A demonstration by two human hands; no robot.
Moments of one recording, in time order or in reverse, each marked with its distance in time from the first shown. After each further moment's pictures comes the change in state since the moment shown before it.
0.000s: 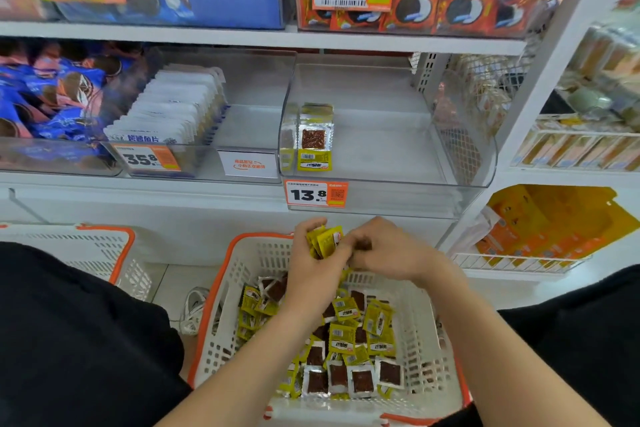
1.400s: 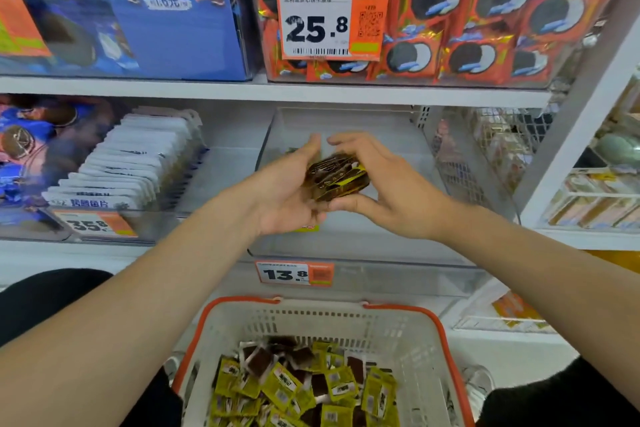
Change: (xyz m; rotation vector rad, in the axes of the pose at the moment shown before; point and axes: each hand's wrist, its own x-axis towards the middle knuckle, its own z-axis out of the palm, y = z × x) left_hand 0.175 0.170 0.027 -0.018 -0.492 -0.424; right_hand 0.107 -0.020 -0.145 -0.372 0.336 -0.810
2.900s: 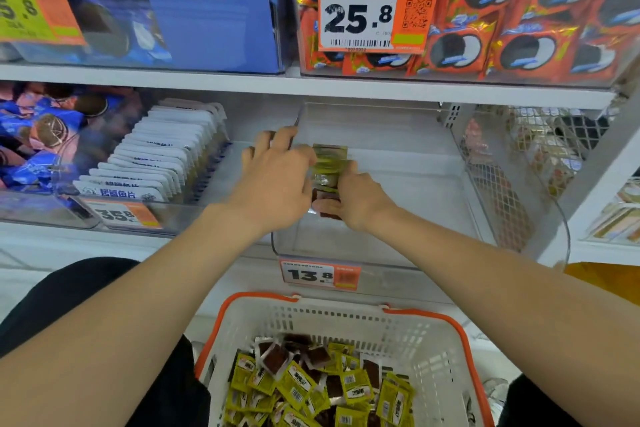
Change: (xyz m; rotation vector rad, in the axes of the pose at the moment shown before) left_hand -0.013 -0.009 -0.047 1.635 0.662 0.494; right_hand 0.063 0.024 0.103 -0.049 -0.223 0.829
